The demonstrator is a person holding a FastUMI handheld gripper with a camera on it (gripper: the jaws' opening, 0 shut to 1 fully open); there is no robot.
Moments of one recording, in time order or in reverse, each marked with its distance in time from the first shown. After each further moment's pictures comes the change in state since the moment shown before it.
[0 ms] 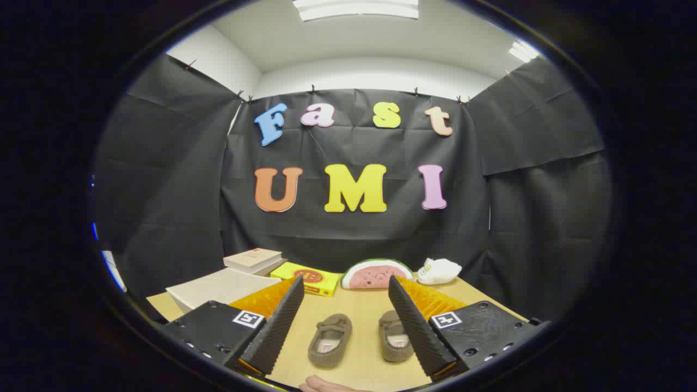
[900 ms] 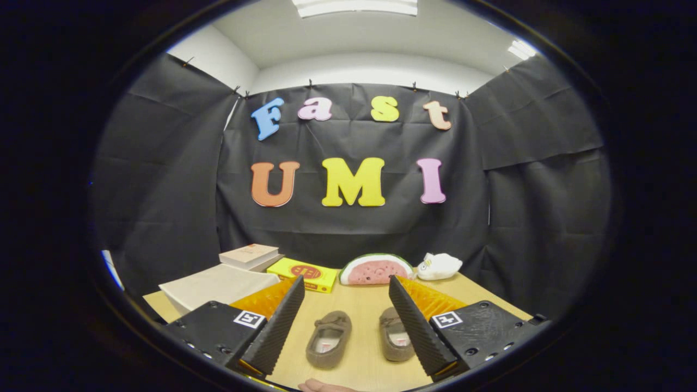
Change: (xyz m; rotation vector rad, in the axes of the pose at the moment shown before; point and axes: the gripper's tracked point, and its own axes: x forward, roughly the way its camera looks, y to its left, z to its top) arm 0.021 0.006 -0.019 0.014 0.028 0.000
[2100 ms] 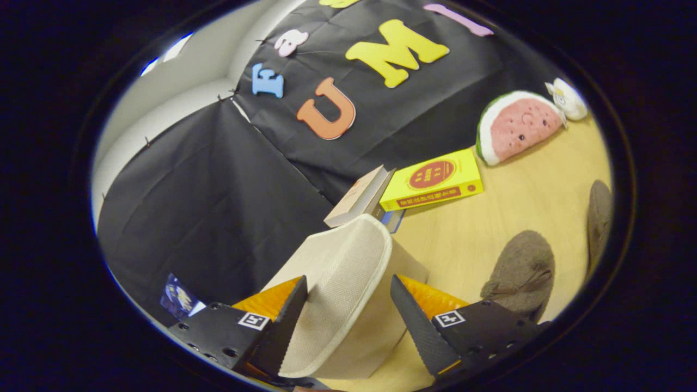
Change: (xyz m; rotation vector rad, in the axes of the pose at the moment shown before) arm 0.142 0.166 -0.136 0.649 0.587 0.715
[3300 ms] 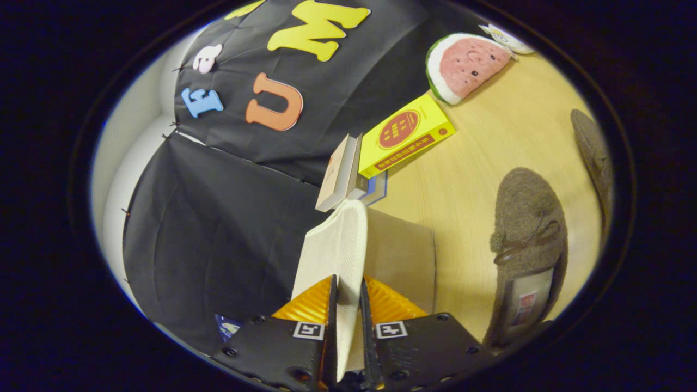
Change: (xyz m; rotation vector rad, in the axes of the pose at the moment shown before) arm -0.019 0.025 0.005 0.337 0.157 -0.077
